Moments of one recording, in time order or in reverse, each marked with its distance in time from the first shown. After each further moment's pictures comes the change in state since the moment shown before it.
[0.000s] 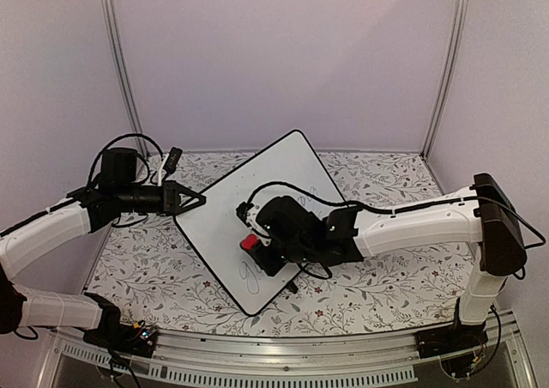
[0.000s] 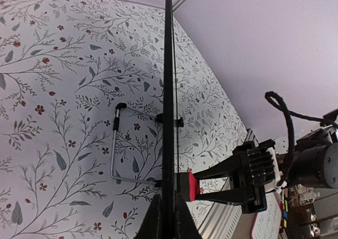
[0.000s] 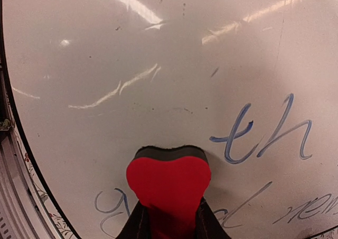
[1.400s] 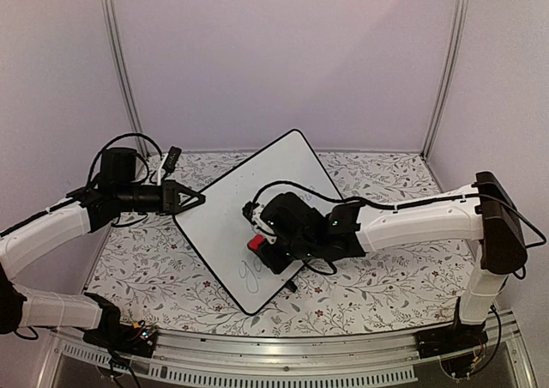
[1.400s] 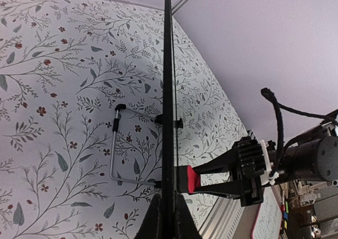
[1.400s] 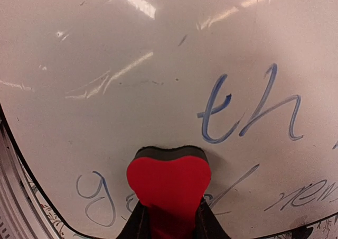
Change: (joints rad) left arm 0.004 0.000 -0.001 0.004 0.000 -0.001; right arm -0.026 -0.020 -0.026 -0.040 -0.023 0.012
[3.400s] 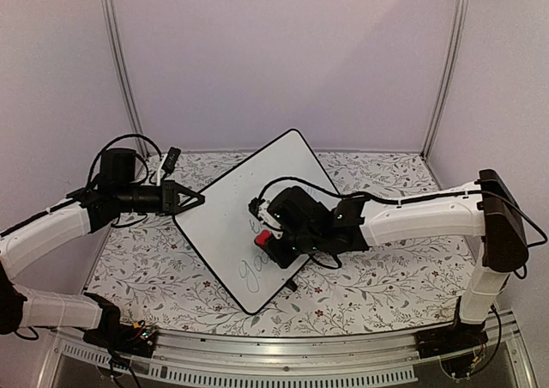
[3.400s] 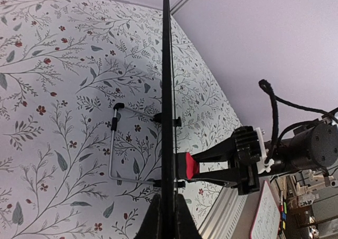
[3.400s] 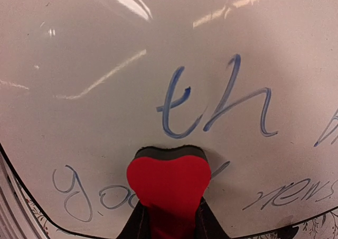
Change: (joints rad) left arm 0.011 0.000 -0.007 0.008 0.011 -0.006; right arm -0.039 -0.011 -0.005 -0.027 -0.007 -0.049
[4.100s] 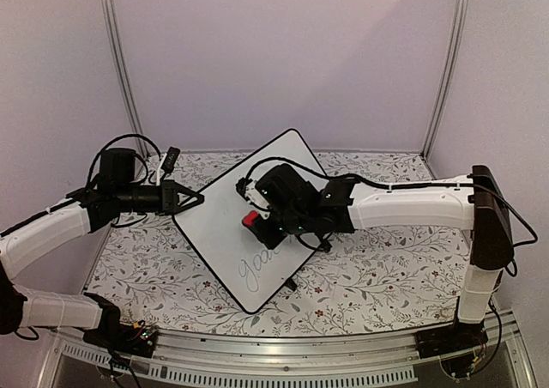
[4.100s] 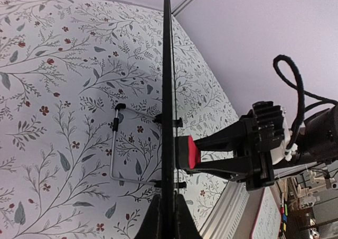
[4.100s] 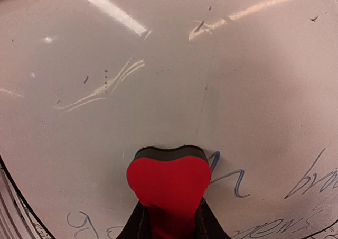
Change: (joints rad) left arm 0.003 0.000 0.000 0.000 -0.007 -0.001; right arm -0.031 0.084 0.208 -0.064 0.000 -0.062
